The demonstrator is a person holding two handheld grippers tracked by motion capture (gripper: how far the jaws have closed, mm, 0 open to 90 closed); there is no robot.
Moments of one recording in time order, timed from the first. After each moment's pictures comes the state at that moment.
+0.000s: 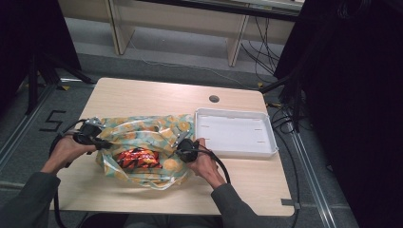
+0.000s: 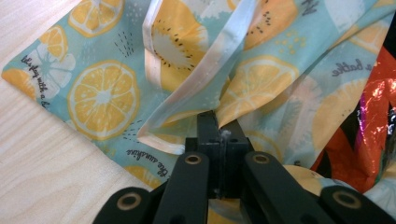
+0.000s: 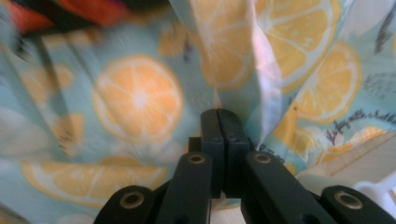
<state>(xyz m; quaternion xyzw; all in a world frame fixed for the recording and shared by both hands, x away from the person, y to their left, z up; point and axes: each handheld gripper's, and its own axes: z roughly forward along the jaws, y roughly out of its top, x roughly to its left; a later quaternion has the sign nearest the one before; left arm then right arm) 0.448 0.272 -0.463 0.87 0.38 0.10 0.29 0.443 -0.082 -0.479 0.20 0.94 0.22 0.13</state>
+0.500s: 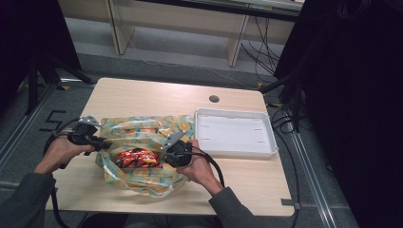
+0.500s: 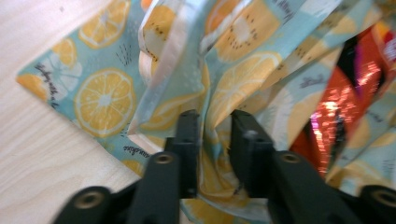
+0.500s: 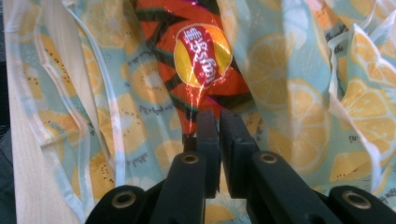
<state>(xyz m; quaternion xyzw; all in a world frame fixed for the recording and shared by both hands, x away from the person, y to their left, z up) 0.429 0.275 -0.439 0.86 0.40 0.10 0.32 0.407 -0.059 -0.439 0.16 0.93 0.31 0.09</state>
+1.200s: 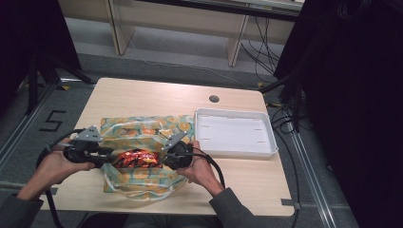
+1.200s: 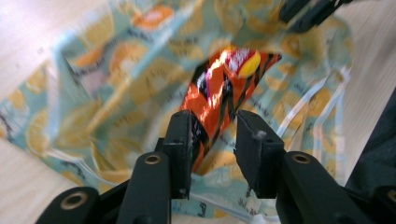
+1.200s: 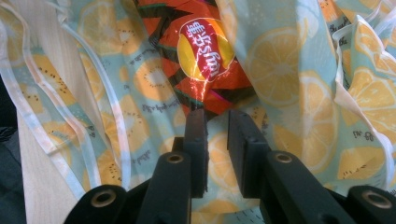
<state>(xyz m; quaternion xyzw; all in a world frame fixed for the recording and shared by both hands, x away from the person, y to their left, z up) 0.364 0.239 -0.411 0.88 0.32 0.11 0.33 0.403 -0.061 -0.440 0.18 0.93 0.31 0.08</state>
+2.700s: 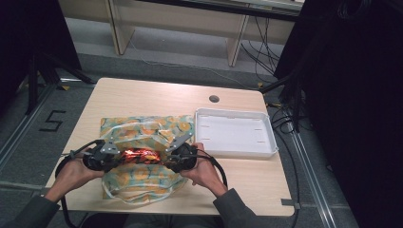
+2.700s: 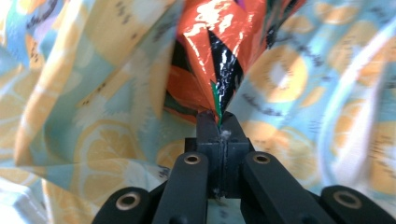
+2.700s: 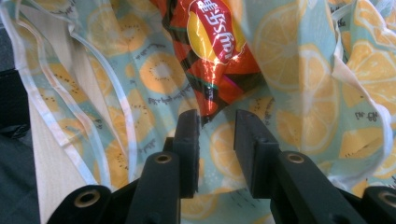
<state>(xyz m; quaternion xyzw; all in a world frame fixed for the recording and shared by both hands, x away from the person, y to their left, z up) 0.372 0.213 -0.449 0.92 0.29 0.14 0.25 0.399 -0.073 -0.440 0.17 0.93 0.32 0.07</state>
